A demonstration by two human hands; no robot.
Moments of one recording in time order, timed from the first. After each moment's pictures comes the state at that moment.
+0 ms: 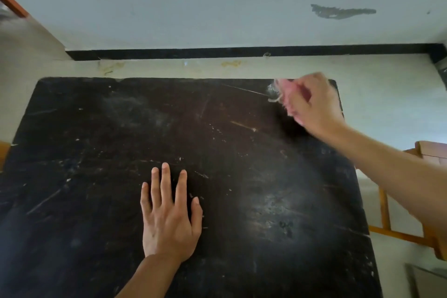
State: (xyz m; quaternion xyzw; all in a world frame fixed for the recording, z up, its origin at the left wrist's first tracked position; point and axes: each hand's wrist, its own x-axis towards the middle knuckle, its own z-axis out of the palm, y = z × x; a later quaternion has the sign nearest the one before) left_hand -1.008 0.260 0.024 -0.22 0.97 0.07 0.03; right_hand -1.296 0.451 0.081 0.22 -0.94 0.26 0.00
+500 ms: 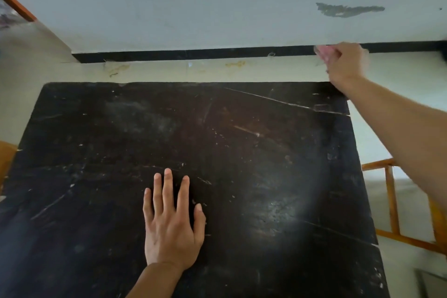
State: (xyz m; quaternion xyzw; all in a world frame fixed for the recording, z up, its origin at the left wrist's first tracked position) left_hand -1.009 0.257 0.026 -0.22 0.97 0.07 0.02; right_hand -1.419 0.460 0.057 0.02 -0.97 0.26 0.00
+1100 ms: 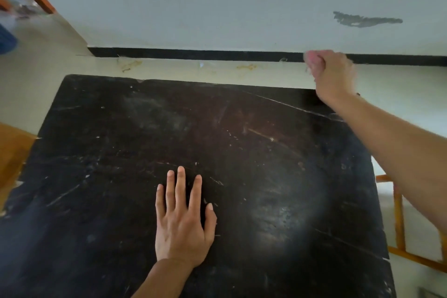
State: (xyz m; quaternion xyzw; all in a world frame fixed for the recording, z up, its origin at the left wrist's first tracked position) left_hand -1.012 0.256 0.027 -0.23 0.97 0.06 0.04; right_hand -1.390 0.405 0.058 0.13 -0.98 0.18 0.02
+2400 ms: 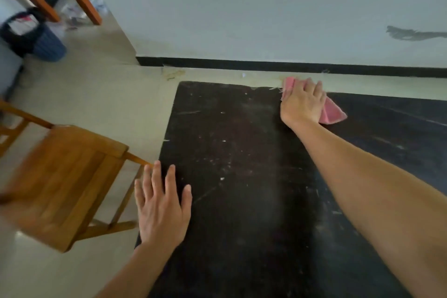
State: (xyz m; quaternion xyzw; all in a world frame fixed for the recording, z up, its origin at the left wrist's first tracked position) left_hand -0.911 -0.004 0.047 -0.37 0.92 0.06 0.09; right_hand -1.220 0.130 0.039 0.07 -0.99 0.08 -0.06
